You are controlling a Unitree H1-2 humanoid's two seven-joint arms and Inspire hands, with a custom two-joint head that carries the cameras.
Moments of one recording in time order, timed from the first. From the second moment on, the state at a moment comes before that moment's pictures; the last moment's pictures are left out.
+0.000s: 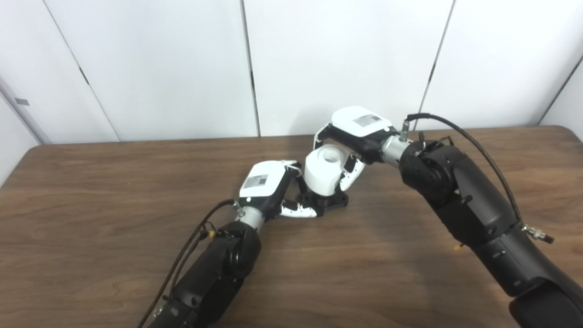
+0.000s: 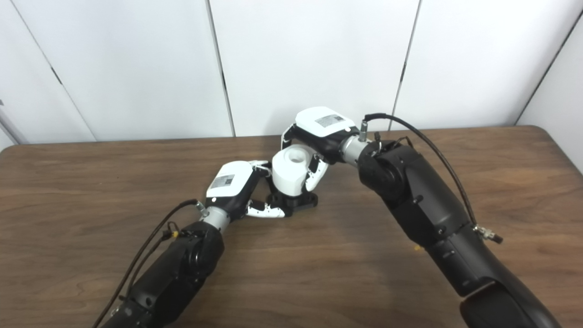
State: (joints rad) left arm -0.48 0.15 -0.50 0.38 0.78 0.16 0.07; right arm -0.75 -0.34 0.42 0.14 -0.80 -0.02 0.48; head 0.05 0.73
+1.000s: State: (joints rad) left arm -0.48 0.15 -0.50 0.38 0.77 0.16 0.07; right arm -0.76 -0.35 0.48 0.12 -0.79 -0.02 0.55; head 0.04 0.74
